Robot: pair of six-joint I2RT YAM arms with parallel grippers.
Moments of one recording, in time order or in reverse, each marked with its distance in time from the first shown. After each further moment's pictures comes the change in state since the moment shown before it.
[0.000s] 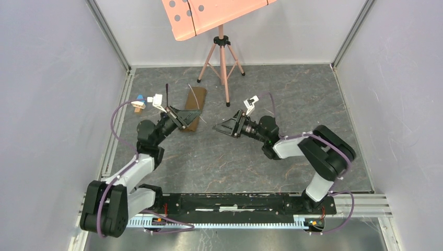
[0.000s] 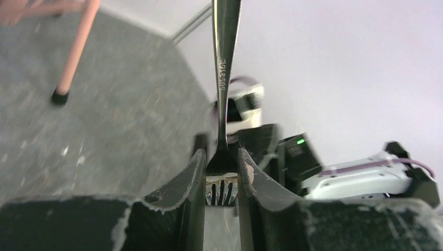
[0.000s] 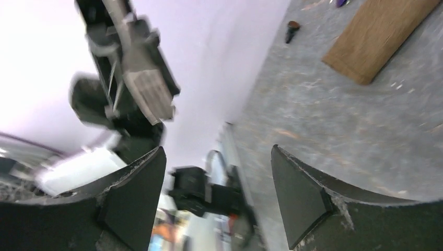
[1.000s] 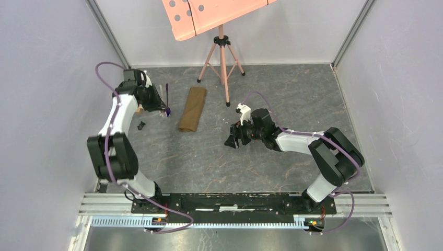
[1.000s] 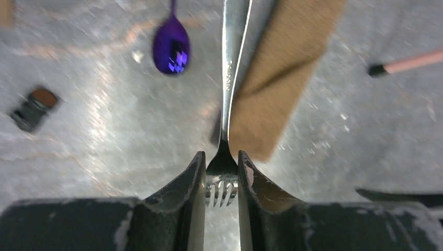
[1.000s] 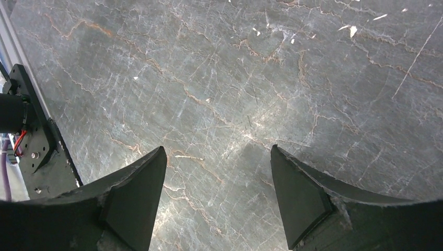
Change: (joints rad) left arm 0.276 0.587 1.012 -1.568 -0.388 0.786; right arm -0.051 -0.038 0.100 -0.751 0.037 -0.774
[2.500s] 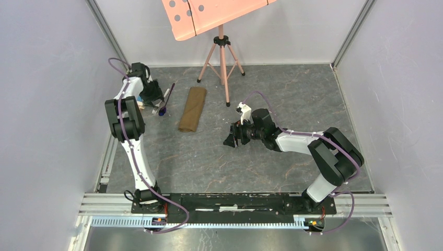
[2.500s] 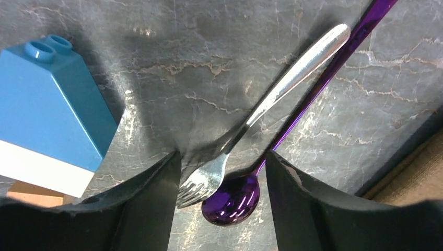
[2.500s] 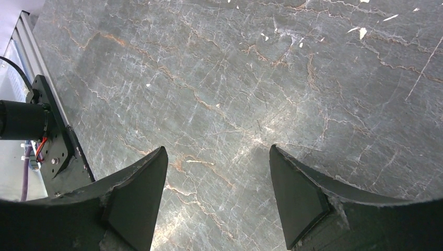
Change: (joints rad) left arm 0.057 0.586 0.448 0.000 -0.104 0.011; right arm 0.000 0.002 -0.003 0.039 -0.018 0.061
